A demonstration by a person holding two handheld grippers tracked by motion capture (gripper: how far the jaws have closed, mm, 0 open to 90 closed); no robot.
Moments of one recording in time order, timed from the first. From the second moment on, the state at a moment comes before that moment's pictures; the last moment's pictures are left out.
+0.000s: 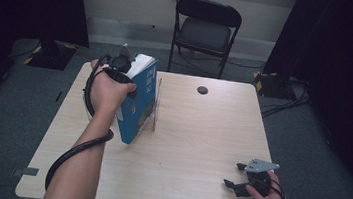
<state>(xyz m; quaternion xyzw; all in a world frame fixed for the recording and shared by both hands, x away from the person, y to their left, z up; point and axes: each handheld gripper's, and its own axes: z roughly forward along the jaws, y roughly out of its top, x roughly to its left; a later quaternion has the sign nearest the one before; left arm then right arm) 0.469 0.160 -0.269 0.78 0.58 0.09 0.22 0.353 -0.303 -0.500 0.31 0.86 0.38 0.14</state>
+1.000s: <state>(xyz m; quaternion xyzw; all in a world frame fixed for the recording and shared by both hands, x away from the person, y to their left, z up) 0.478 0.150 -0.273 0.77 0.59 0.09 0.21 0.353 -0.303 -0.500 0.31 0.86 0.38 0.14</state>
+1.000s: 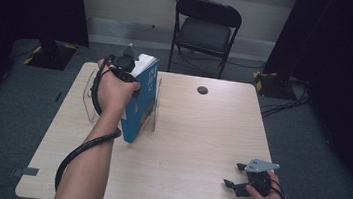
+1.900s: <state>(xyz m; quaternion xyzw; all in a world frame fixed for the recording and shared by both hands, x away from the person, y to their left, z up) 0.487 0.141 -0.284 0.75 0.61 0.11 0.21 0.353 -0.303 -0.500 0.31 0.86 0.38 0.14</state>
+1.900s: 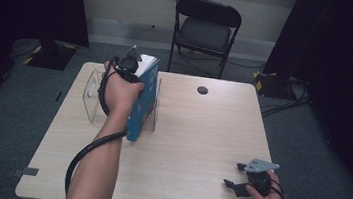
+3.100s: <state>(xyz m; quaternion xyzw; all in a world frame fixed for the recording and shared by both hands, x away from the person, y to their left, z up) 0.498 0.133 -0.291 0.74 0.62 0.12 0.21 0.353 -0.303 -0.500 0.31 0.86 0.38 0.14</state>
